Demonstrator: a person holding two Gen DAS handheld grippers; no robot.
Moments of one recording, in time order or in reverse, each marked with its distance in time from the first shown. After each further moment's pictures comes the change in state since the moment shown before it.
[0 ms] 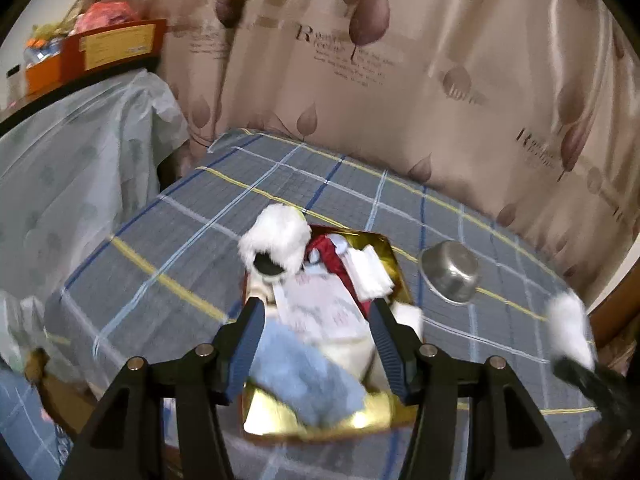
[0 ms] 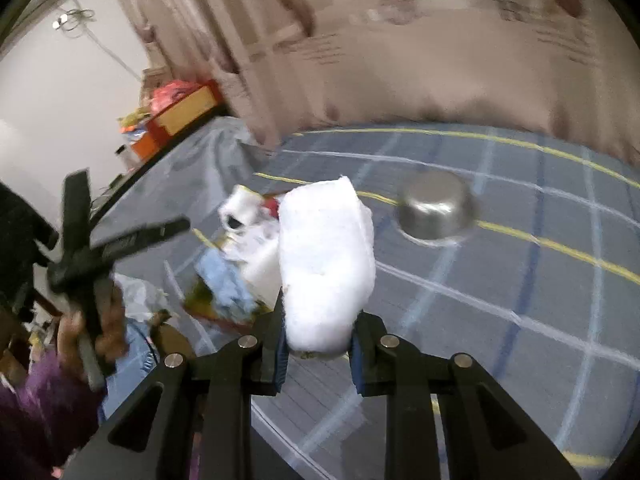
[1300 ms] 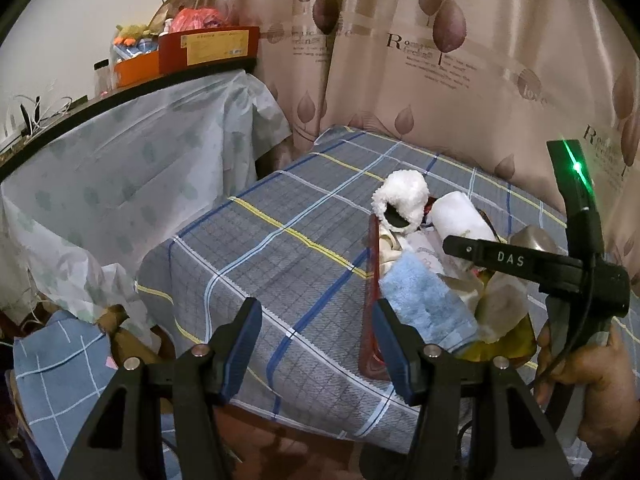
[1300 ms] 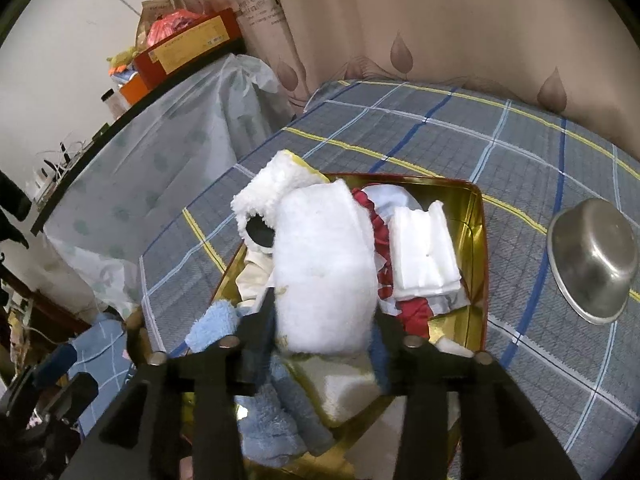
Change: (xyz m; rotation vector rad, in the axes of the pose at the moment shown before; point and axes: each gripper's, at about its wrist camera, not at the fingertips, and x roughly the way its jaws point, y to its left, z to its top) left arm -0.036 0.042 -0.061 -0.044 -0.047 0.323; right arm 0.190 0.085 0.033 -0.077 0.154 -0.044
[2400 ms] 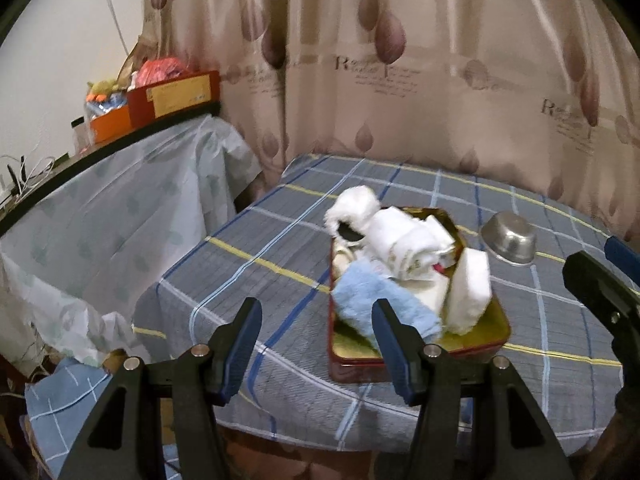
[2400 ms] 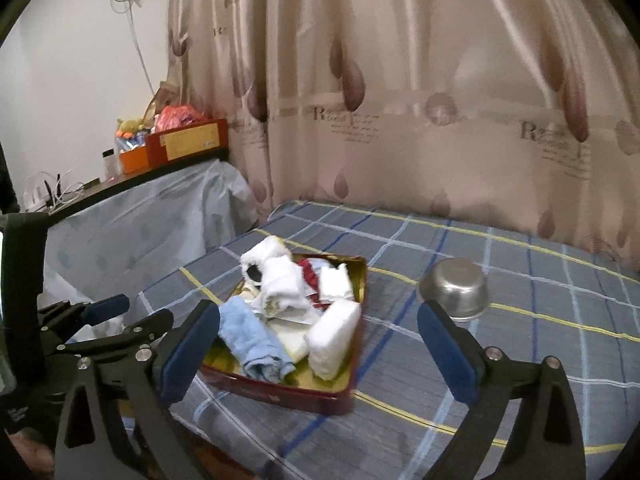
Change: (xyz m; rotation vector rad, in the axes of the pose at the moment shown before) left arm -0.028 -0.042 -0.011 0.160 -0.123 -0.032; right arm -0.176 0.038 -0.100 -0.086 -0.471 -0.270
